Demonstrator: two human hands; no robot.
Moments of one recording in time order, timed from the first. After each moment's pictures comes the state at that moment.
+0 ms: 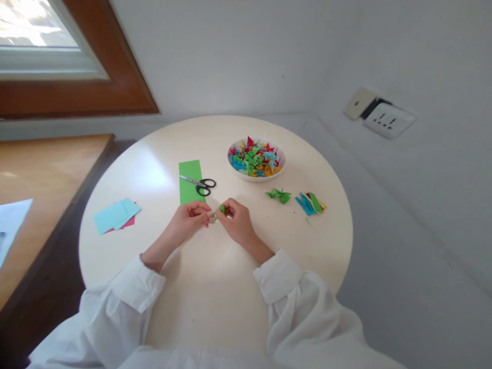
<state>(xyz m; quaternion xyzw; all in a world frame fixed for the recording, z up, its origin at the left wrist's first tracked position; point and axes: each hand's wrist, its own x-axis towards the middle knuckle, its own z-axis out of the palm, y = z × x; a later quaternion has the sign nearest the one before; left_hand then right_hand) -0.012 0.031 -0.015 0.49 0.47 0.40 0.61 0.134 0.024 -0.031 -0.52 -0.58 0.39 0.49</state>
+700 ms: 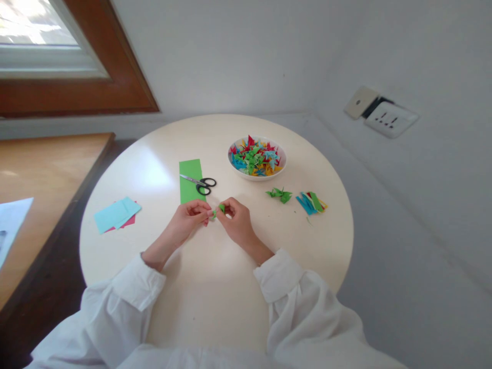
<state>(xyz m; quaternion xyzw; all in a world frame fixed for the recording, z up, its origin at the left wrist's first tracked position) -0.009 0.028 -0.007 0.46 0.47 0.43 0.62 0.129 0.020 -0.027 -0.51 -0.57 0.38 0.51</state>
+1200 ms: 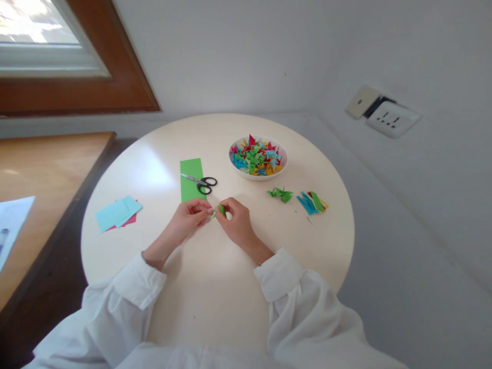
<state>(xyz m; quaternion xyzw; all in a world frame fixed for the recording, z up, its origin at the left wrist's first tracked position) -0.012 0.030 -0.013 0.49 0.47 0.41 0.61 0.128 0.018 -0.028 -0.51 -0.62 0.32 0.51</state>
